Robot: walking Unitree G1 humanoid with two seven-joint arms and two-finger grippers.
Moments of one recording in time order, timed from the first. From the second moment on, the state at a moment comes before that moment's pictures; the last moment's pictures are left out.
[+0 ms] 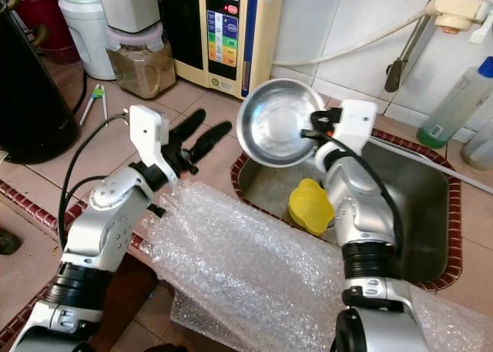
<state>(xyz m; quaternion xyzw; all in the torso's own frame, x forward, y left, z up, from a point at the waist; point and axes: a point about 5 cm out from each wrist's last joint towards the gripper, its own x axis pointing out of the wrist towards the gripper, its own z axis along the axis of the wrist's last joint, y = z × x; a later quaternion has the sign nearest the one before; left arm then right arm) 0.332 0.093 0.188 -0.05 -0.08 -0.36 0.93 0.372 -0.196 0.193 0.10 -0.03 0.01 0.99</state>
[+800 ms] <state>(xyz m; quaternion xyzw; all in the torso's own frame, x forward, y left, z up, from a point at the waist) 0.317 0.084 0.160 0.02 0.00 -0.41 0.91 0.359 -0.232 0.122 0.04 0.13 -0.11 0.98</state>
